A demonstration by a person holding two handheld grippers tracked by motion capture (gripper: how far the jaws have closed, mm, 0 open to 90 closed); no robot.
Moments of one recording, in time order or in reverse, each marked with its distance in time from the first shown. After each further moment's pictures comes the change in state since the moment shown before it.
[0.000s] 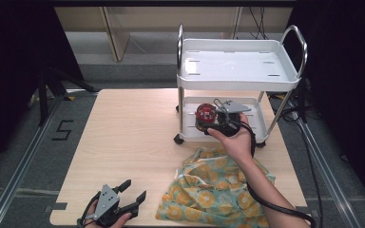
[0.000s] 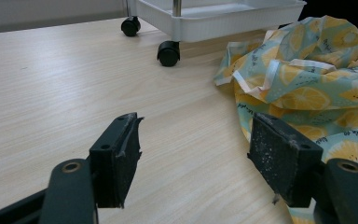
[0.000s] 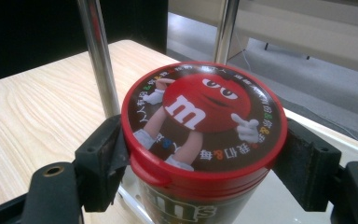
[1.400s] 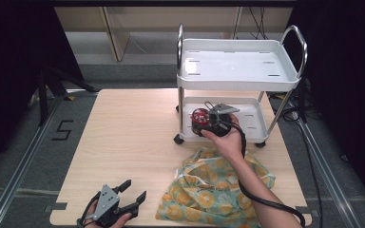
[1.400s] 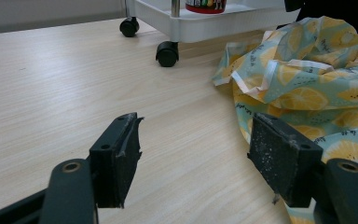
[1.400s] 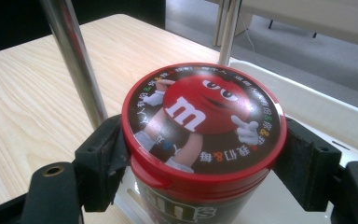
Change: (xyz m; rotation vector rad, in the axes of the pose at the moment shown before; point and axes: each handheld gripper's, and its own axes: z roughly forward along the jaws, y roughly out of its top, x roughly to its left) left arm -0.001 0.000 -0.001 0.006 0.003 -0.003; right arm -0.003 -0.019 0.038 0.079 -0.009 0.010
